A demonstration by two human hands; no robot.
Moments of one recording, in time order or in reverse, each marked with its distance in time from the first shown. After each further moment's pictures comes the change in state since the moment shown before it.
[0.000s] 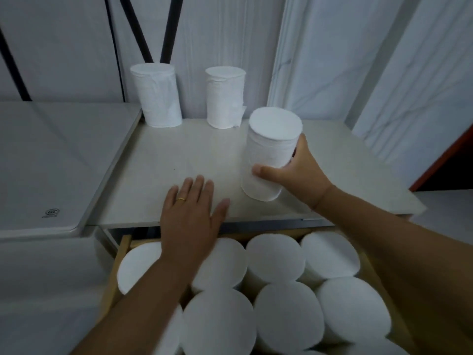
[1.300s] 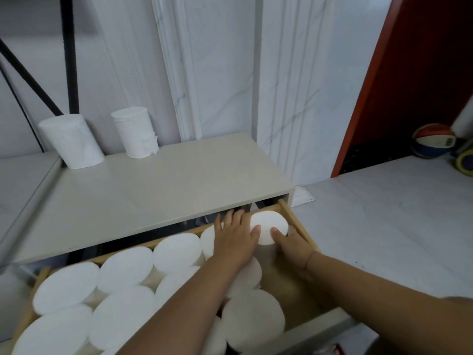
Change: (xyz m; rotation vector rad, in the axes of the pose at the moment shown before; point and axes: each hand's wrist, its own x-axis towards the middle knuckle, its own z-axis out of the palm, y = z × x) left_hand -0.025 0.236 0.052 -0.220 -0.303 0.220; right_hand -0.181 0.095 -0.129 0.104 0.104 0.618
